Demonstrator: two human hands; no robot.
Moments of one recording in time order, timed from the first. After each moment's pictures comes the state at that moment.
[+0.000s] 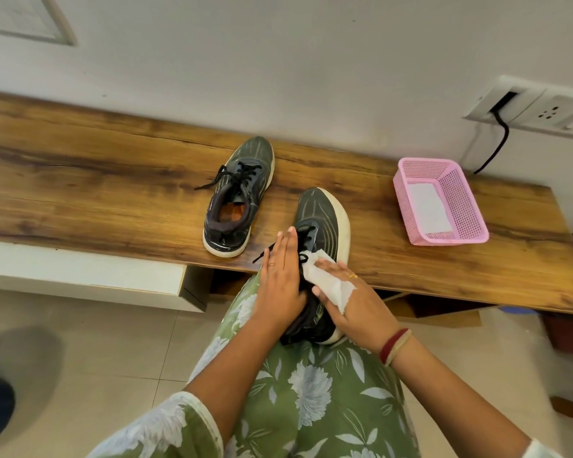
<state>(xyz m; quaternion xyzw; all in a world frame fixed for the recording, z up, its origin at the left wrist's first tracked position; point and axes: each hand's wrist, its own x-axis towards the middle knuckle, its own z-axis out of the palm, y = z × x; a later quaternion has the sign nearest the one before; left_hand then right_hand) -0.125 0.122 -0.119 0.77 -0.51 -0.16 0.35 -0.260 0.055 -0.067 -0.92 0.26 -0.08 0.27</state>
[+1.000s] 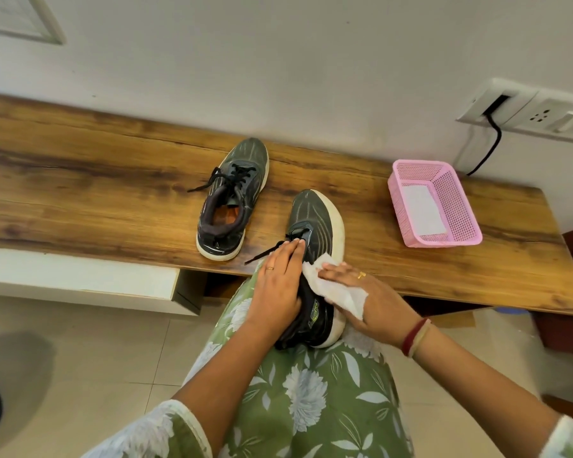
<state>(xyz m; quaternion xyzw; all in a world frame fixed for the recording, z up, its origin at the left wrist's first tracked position) -0.122 0.120 -0.117 0.76 -0.57 -0.10 0.30 -0.283 0.019 -0.061 -0.95 0.18 -0.03 0.26</state>
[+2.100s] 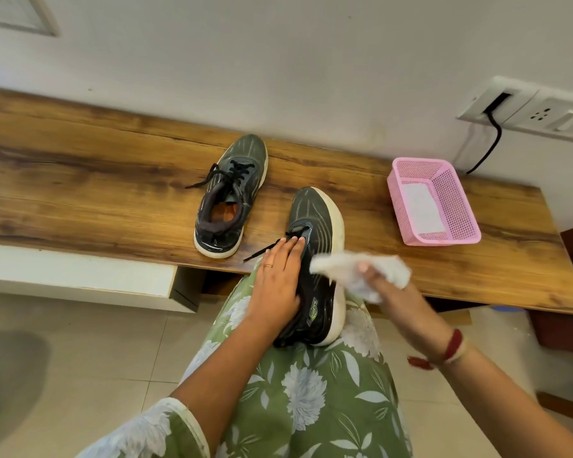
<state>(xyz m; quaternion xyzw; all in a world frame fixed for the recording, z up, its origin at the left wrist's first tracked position) -0.122 0.119 -0.115 0.77 -0.55 -0.13 0.29 -0.283 0.034 -0.007 -0.63 0.41 -0.13 0.65</state>
